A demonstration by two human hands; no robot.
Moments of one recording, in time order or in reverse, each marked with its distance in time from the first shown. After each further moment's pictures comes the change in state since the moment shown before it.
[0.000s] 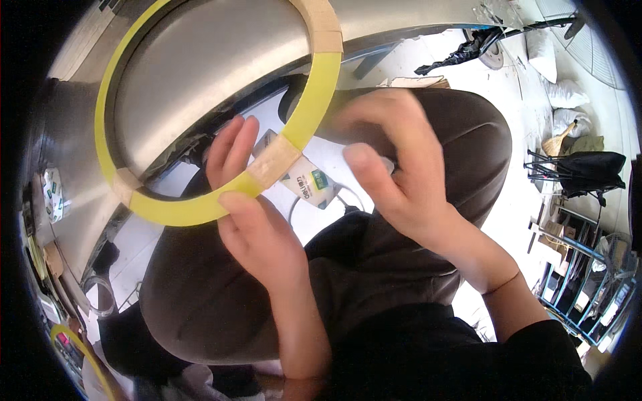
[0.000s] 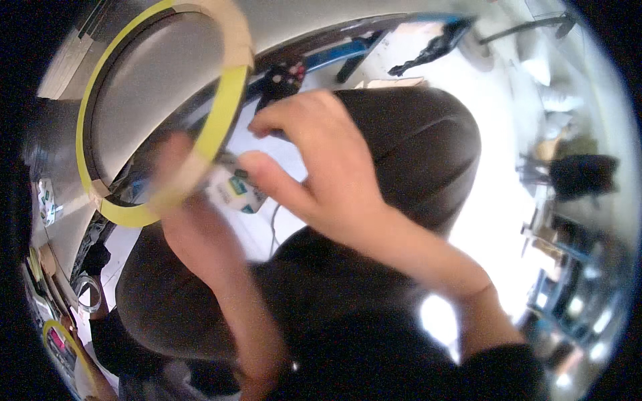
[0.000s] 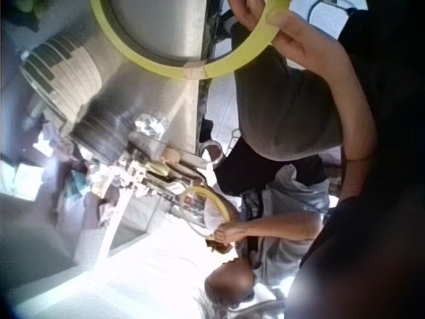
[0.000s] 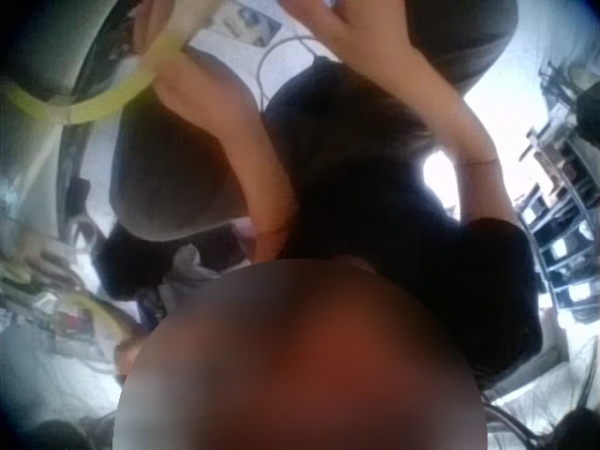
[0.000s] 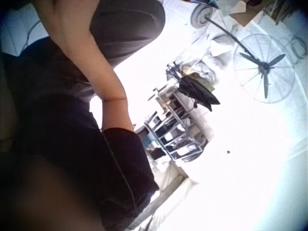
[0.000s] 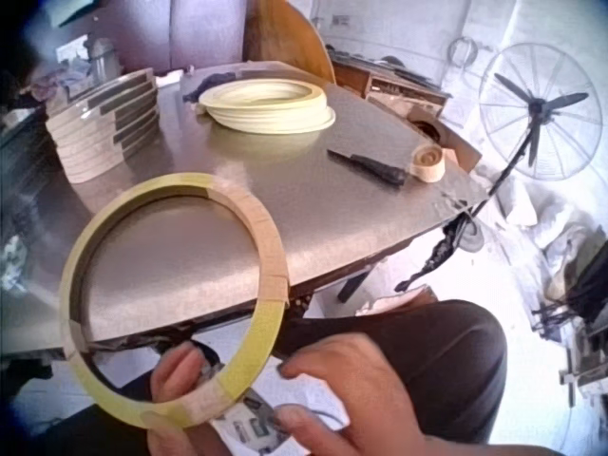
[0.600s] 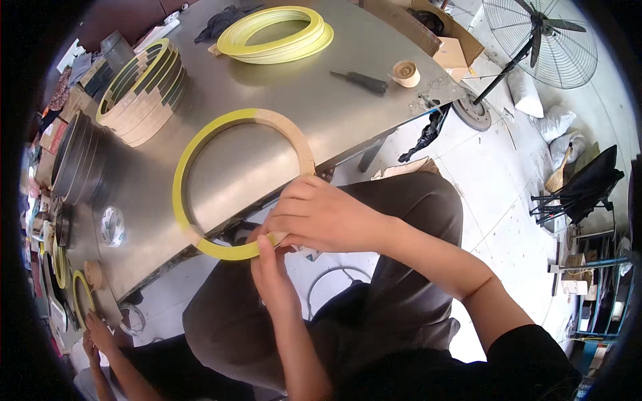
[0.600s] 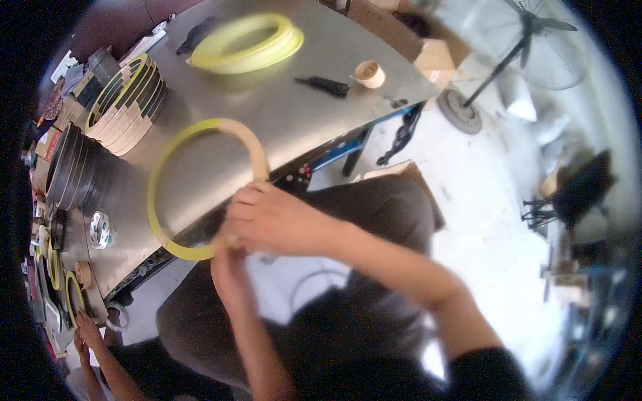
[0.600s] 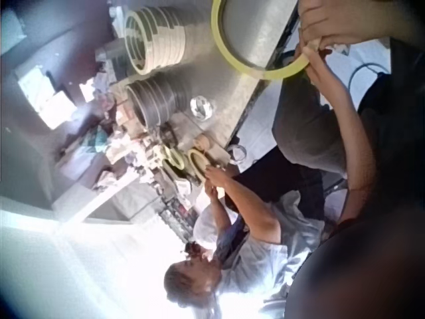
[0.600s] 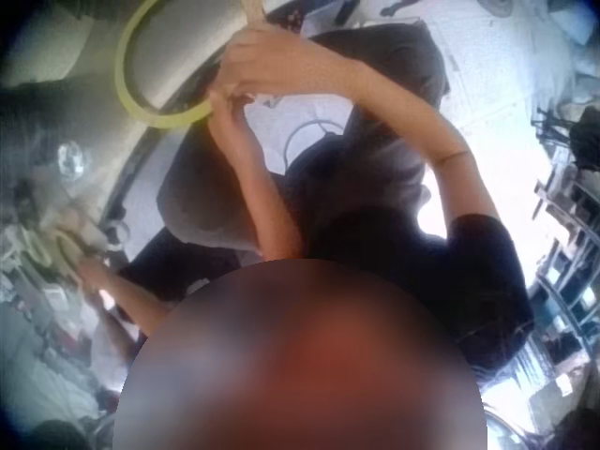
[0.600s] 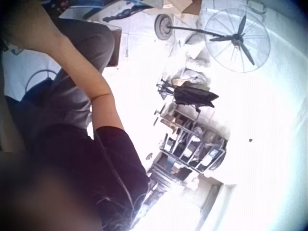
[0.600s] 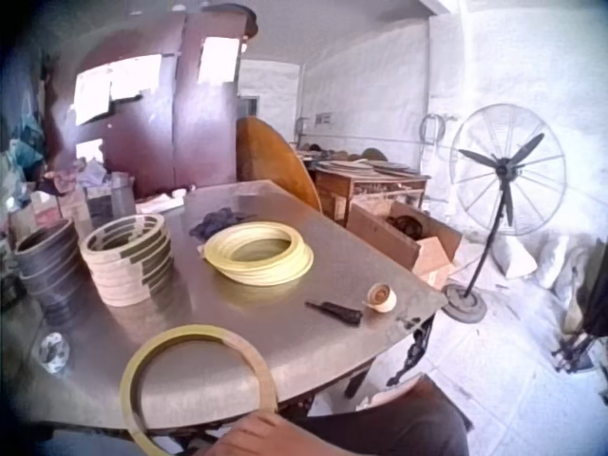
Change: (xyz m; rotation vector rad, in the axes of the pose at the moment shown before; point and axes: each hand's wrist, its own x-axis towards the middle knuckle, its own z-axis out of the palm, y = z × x) left_hand 0.002 0.001 -0.007 -0.497 -0.193 -0.197; right_hand 0.056 -0.007 -0.001 -0.076 -0.239 -0.551
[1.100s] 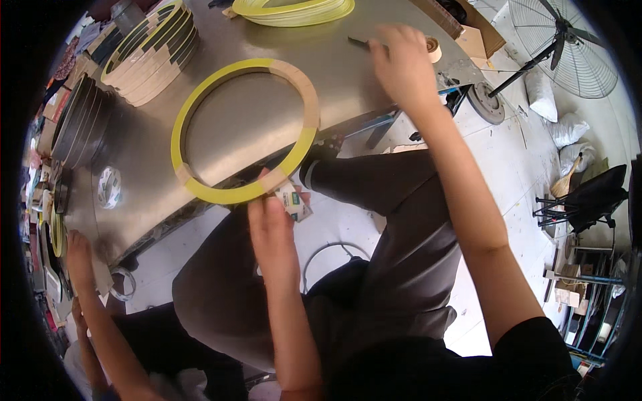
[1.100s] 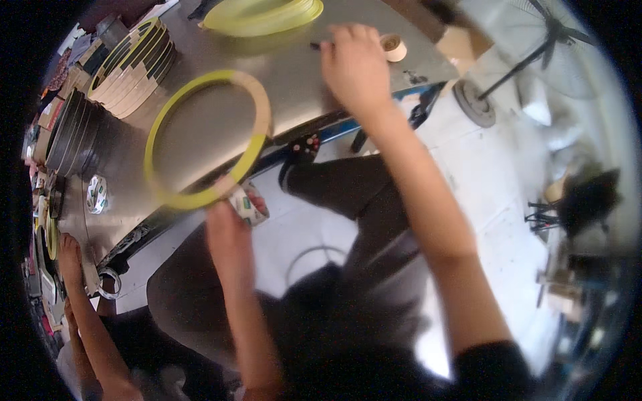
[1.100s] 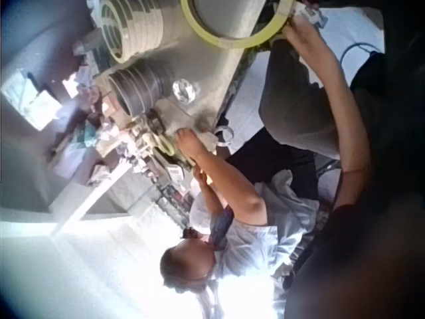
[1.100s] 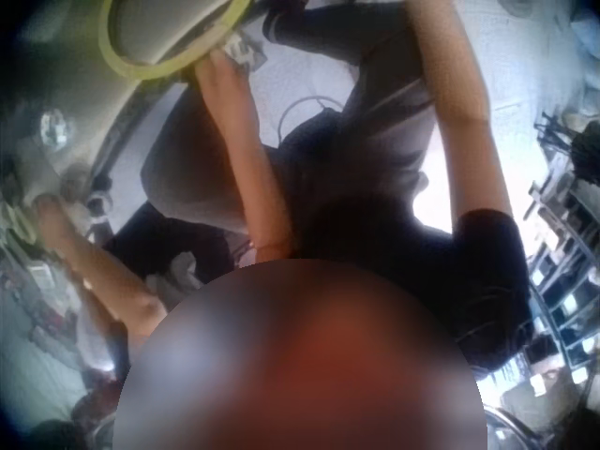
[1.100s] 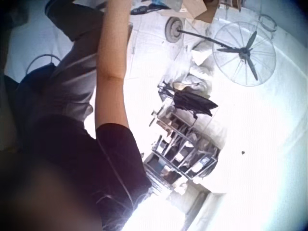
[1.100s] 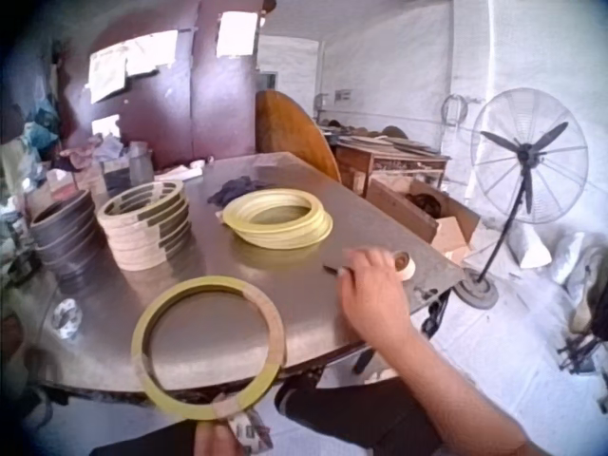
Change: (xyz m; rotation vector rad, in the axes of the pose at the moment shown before) left_hand -0.004 0.014 0.016 -0.060 0.103 0.011; right_hand 0.012 0.120 -0.077 -0.708 0.565 0.451
